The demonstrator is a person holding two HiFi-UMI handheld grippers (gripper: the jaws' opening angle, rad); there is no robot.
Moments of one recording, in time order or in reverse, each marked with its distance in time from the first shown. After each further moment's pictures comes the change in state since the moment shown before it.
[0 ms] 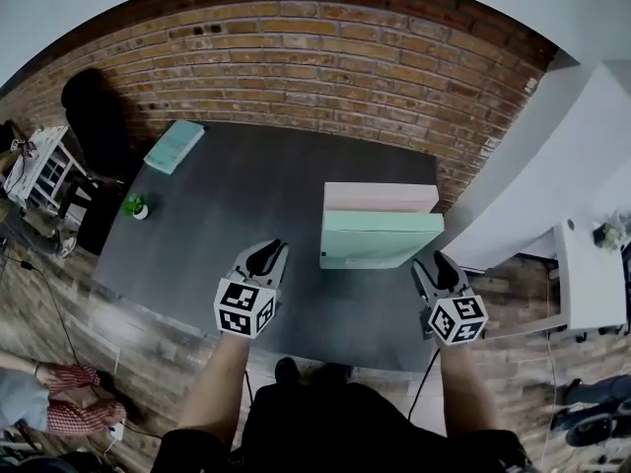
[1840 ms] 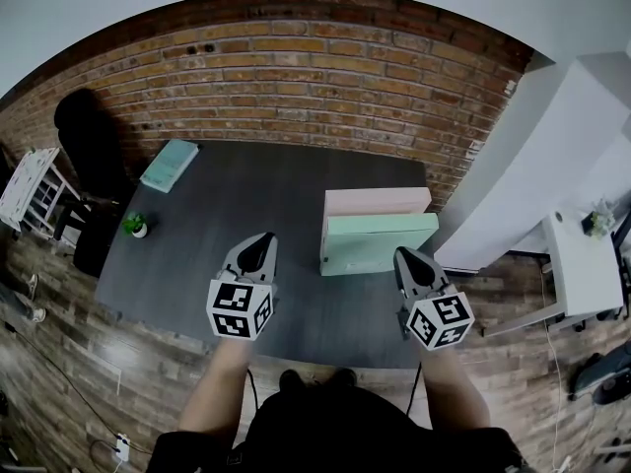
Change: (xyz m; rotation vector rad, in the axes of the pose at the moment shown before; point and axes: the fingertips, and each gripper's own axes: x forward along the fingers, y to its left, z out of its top) left arm -0.029 0.019 0.066 0.015 -0.093 0.056; right arm -0.002 0.097 0.073 -0.040 -0.125 0.046
